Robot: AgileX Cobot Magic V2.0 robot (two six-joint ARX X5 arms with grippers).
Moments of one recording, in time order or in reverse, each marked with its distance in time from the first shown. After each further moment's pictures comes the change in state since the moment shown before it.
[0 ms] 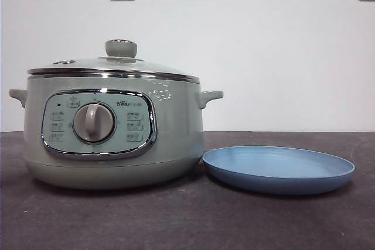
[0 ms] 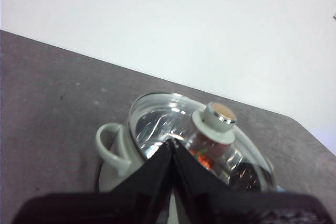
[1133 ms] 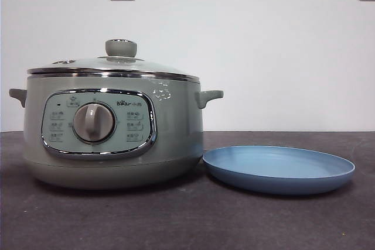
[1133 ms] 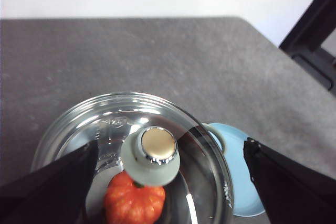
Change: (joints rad) left arm -0.174 0.949 0.700 -0.120 0.190 0.283; right arm 0.008 0.496 0.466 -0.240 -0.235 -0.327
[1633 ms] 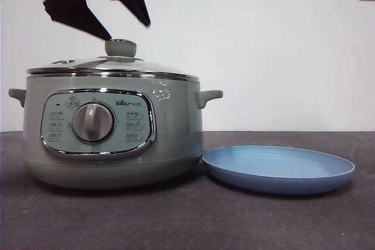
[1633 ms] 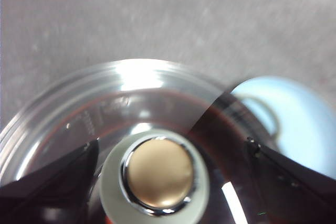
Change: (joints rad) left arm -0.224 0.360 0.090 0.050 -0.286 0.112; right arm 0.006 0.035 0.000 0.000 0.000 0.000
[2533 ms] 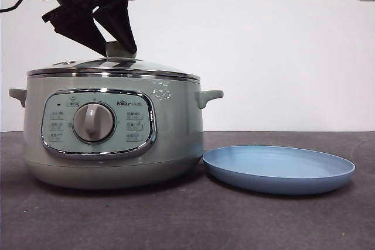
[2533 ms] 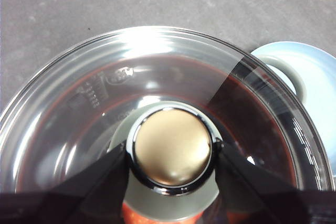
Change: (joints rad) left arm 0.000 0.026 -0.001 -0.059 -0.011 0.063; right arm 0.000 0.001 0.000 -0.002 0.000 0.000
